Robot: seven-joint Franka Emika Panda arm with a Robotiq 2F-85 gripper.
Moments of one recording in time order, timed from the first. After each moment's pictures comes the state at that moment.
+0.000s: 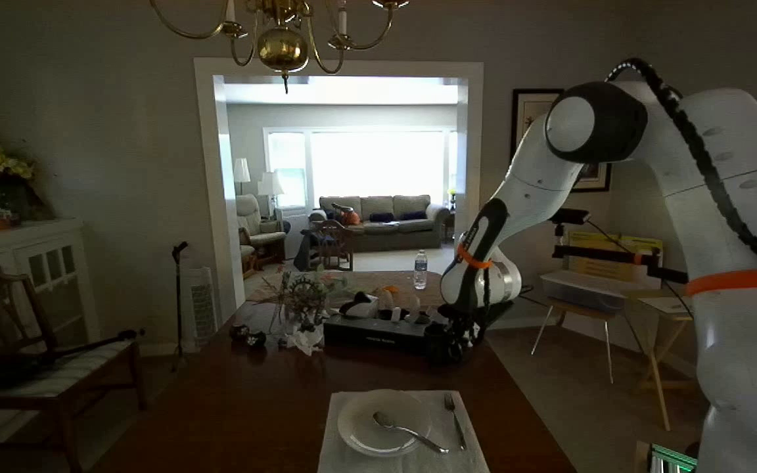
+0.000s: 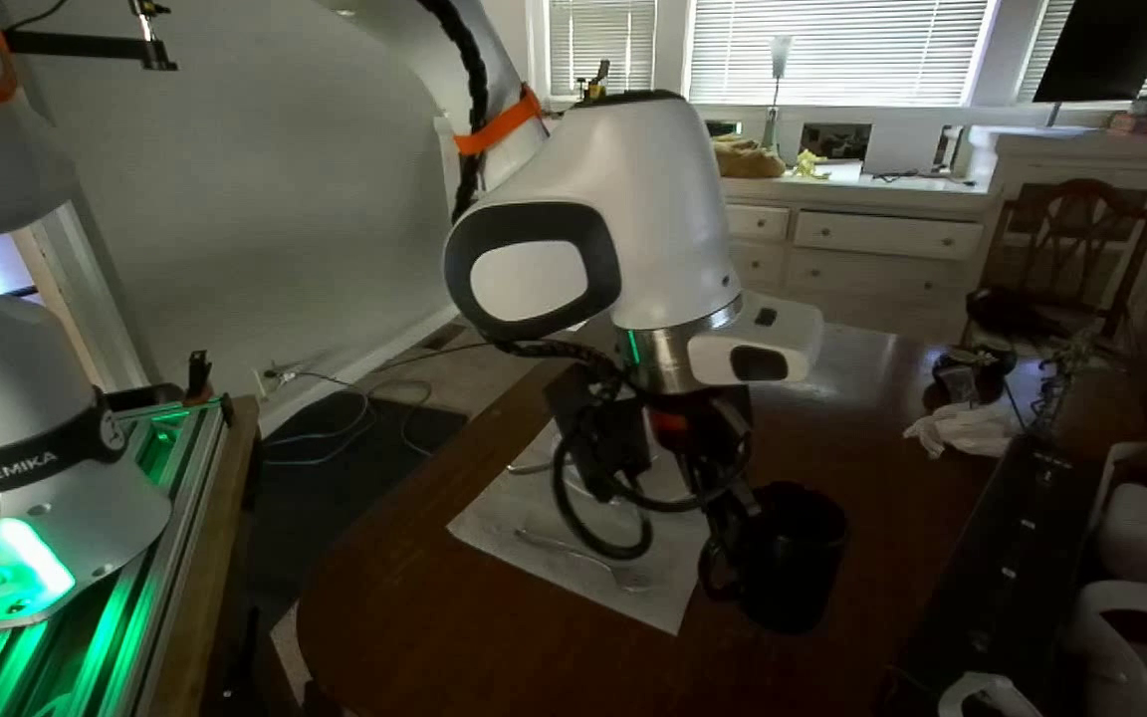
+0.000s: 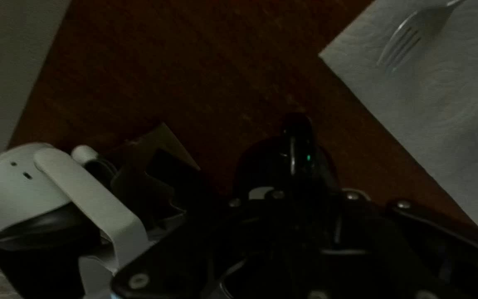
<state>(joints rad) -0.33 0.38 -0.15 -2.30 0.03 2.98 -0.37</state>
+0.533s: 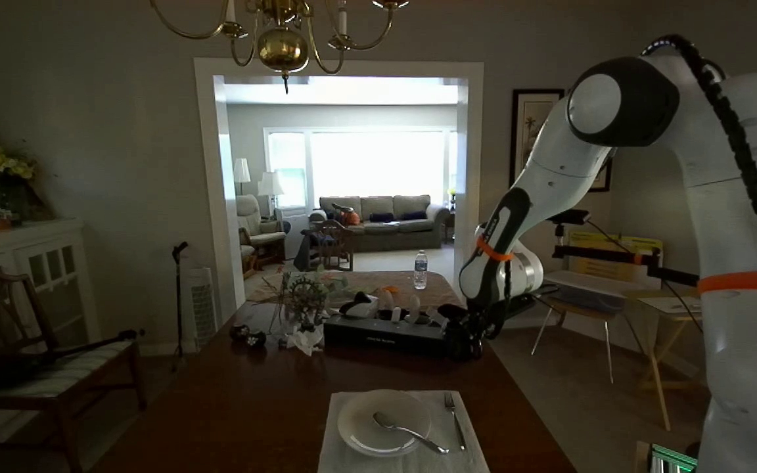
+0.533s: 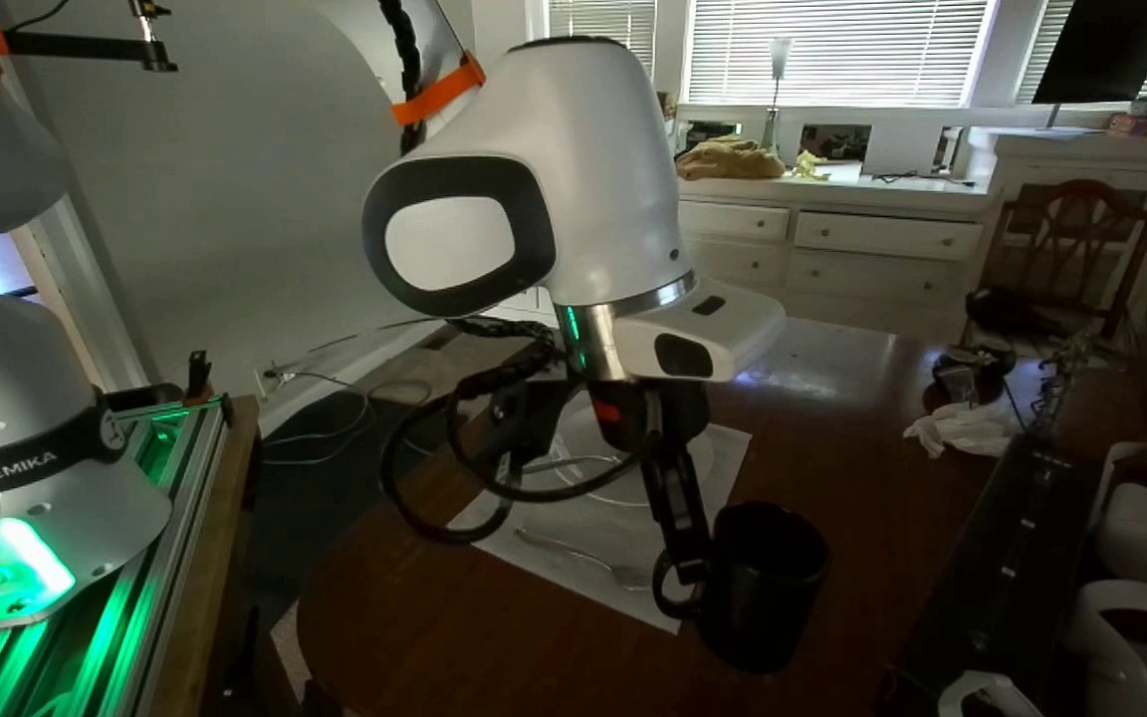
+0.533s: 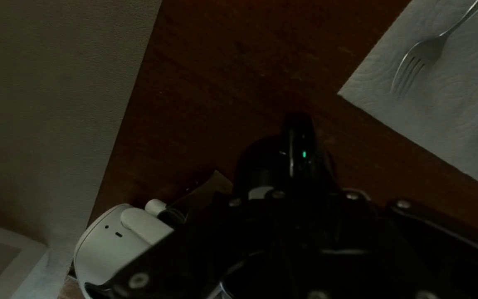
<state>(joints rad) -0.26 0.26 -0.28 -2.42 -0.03 2.95 -0.15</state>
